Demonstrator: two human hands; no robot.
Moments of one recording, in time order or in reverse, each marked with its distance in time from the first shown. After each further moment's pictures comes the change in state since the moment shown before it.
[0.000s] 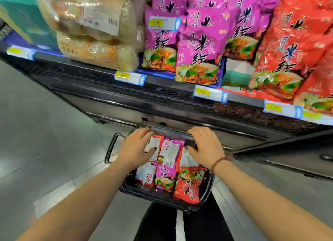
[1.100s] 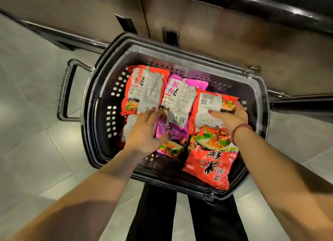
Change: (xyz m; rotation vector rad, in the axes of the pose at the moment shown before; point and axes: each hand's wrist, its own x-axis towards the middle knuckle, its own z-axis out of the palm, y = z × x) left_hand 0.004 -0.072 0.302 -0.394 -0.269 -0.420; right_hand -0.012 0.133 0.335 0.869 -0.119 1.157
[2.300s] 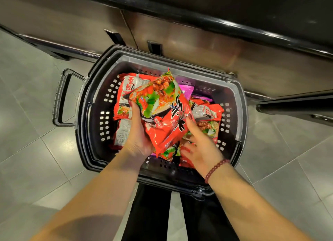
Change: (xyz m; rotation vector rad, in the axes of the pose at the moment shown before) left_hand -0.012 0.081 -0.017 -1.806 -0.097 -0.305; right_hand -0.146 -0.035 0.006 0.559 -0.378 0.365
